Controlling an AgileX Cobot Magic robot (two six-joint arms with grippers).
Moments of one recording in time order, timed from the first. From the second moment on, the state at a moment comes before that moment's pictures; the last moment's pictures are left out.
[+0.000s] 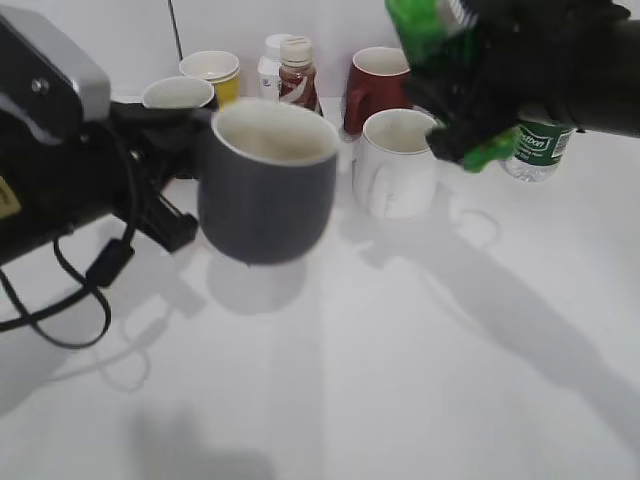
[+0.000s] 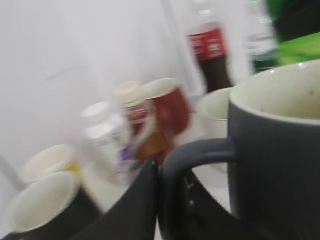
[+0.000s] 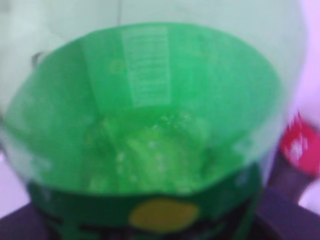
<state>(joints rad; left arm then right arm) -0.61 1.38 -0.50 0.03 -0.70 0.27 0.54 1.40 -0.80 -0.17 -0.24 -0.20</state>
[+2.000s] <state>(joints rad) -0.42 1.72 -0.19 -0.21 -1.21 0.15 0.27 1.38 -0.61 -0.15 -0.53 0.18</state>
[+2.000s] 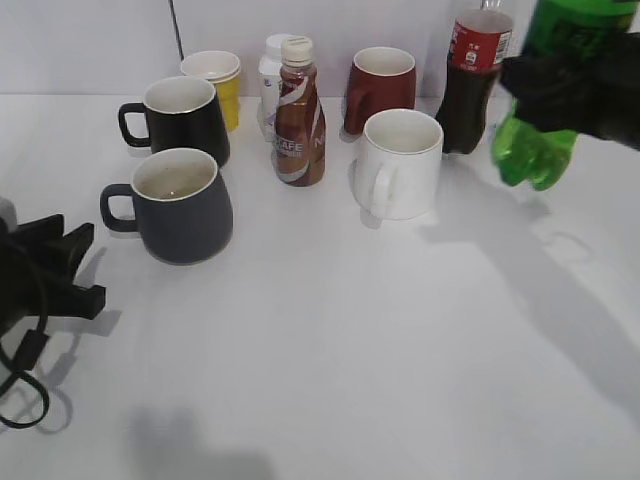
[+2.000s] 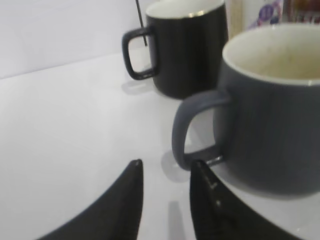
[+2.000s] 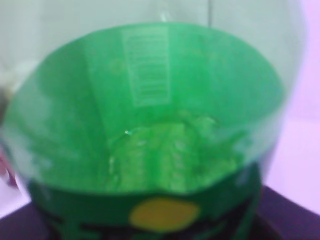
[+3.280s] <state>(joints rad) -0.42 1.27 -0.19 -0.03 -0.72 -0.16 0.20 1.63 -0.45 -0.25 -0.92 0.17</state>
